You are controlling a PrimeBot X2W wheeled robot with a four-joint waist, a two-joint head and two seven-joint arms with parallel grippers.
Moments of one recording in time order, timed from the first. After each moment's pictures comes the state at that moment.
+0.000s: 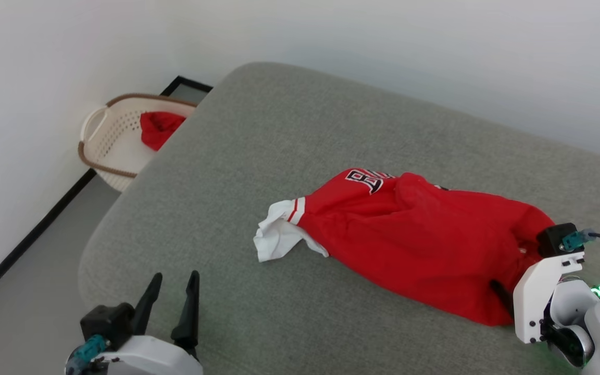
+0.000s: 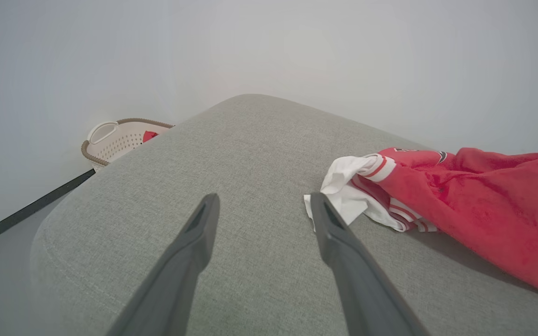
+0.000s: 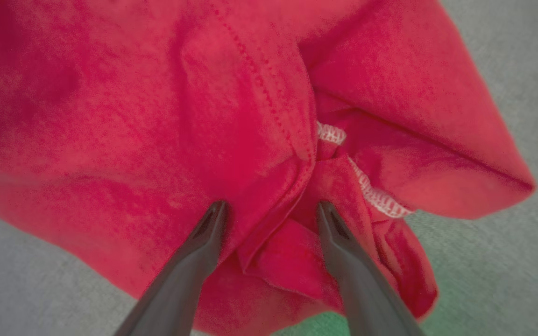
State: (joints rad) left arm -0.10 0.31 -0.29 0.27 -0.59 0.04 -0.26; right arm -0.41 -0.33 0.25 0.58 0.41 0.13 0.44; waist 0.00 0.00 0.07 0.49
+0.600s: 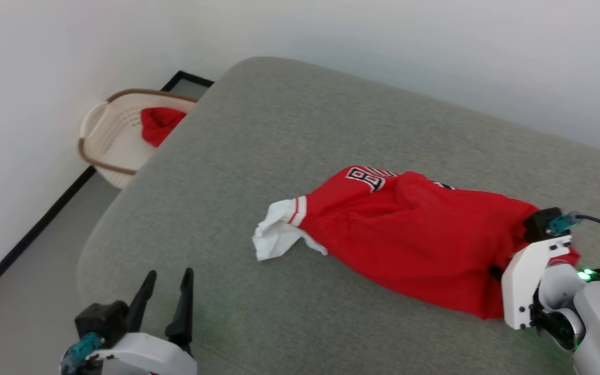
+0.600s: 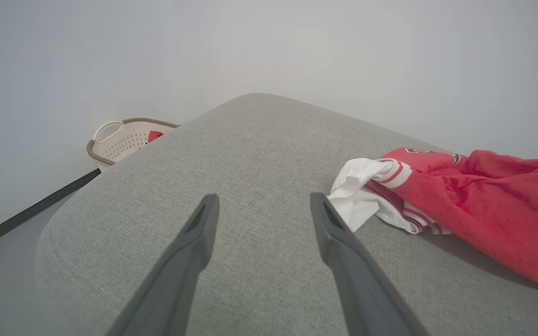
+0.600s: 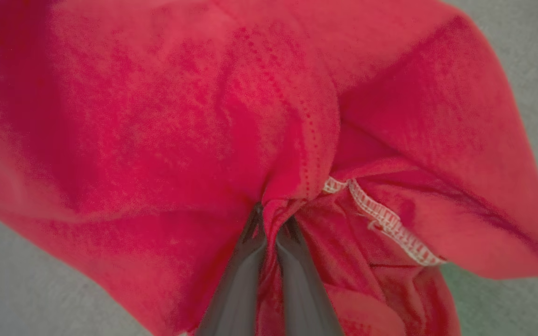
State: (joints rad) left arm -0.11 0.25 -0.20 0.32 -0.52 -0.03 -0.26; right arm -0.52 -0.35 0.37 0.69 0.52 0.13 0.44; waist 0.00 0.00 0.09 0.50
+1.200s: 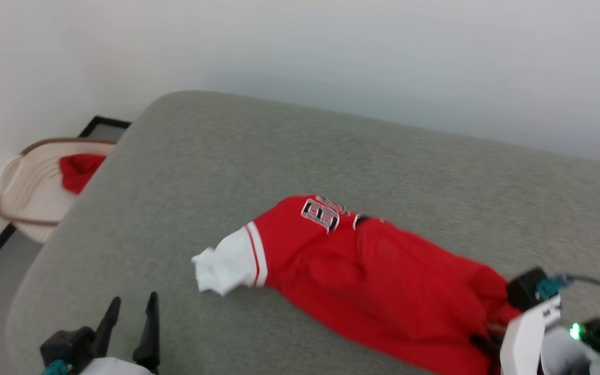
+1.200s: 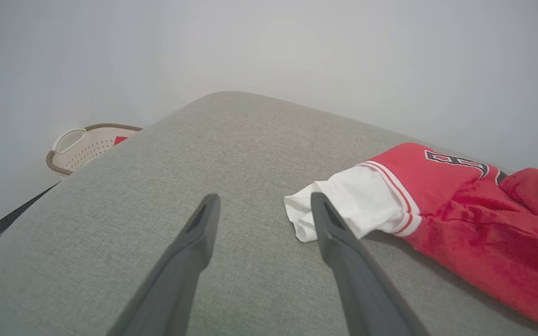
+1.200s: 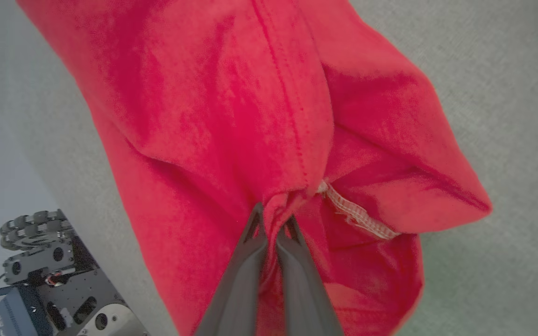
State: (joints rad) left arm -0.03 0.29 -0.12 0.31 -0.51 -0.03 -0.26; right arm -0.22 -0.51 0.46 0.15 0.67 0.13 0.61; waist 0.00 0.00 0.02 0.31
